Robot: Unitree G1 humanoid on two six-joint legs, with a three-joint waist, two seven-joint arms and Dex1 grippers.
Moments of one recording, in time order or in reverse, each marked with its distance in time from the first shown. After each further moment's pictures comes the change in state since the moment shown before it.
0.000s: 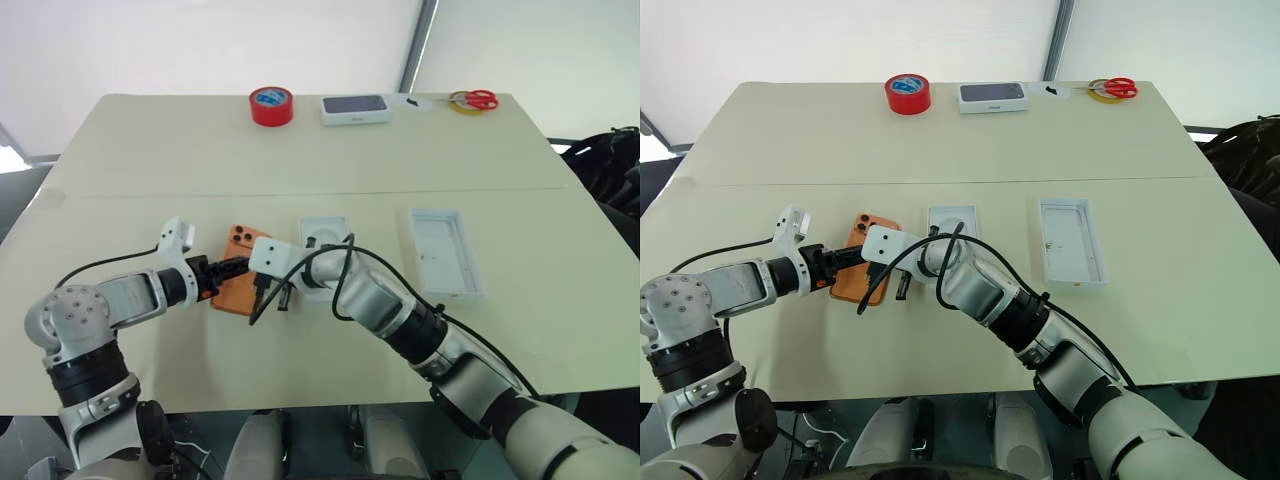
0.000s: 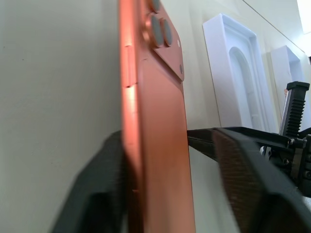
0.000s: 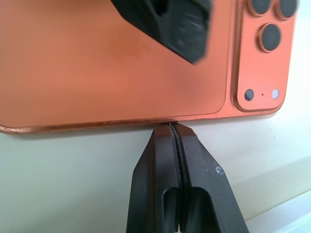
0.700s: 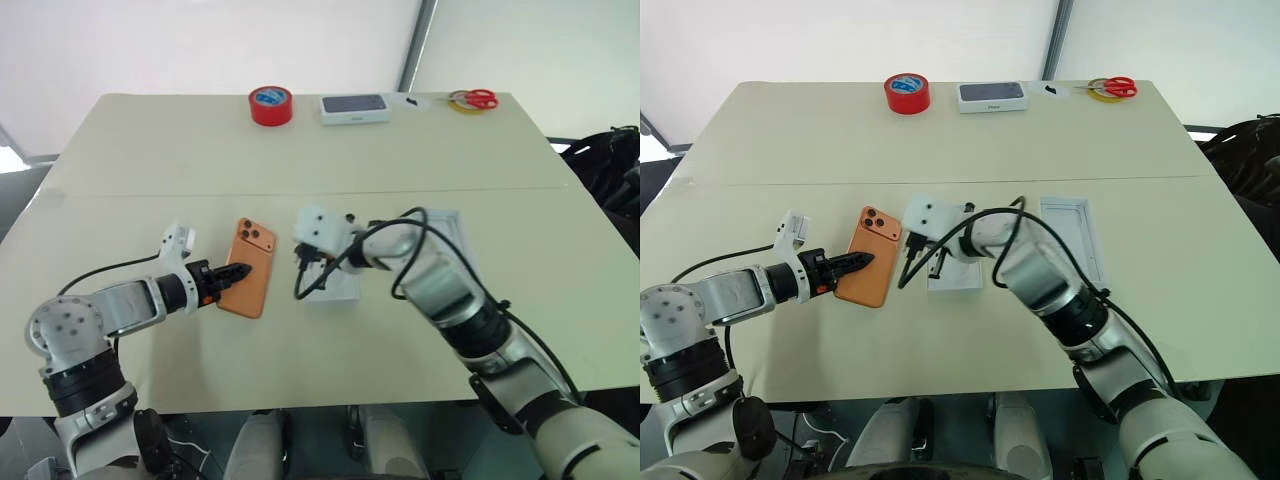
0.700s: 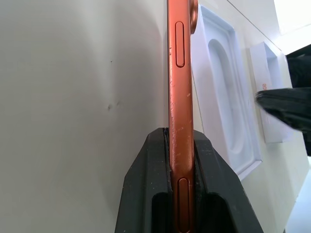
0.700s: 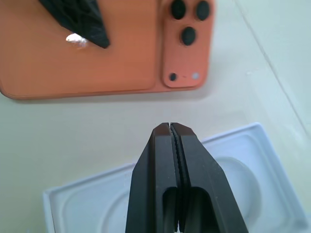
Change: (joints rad) left arm 0.042 -0.013 0.045 0.006 -0.191 0.000 0.109; right arm 0.060 -0.270 -0.232 -0.328 0.147 0.055 0.139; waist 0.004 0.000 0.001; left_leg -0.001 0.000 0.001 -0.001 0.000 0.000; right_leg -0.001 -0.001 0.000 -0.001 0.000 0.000
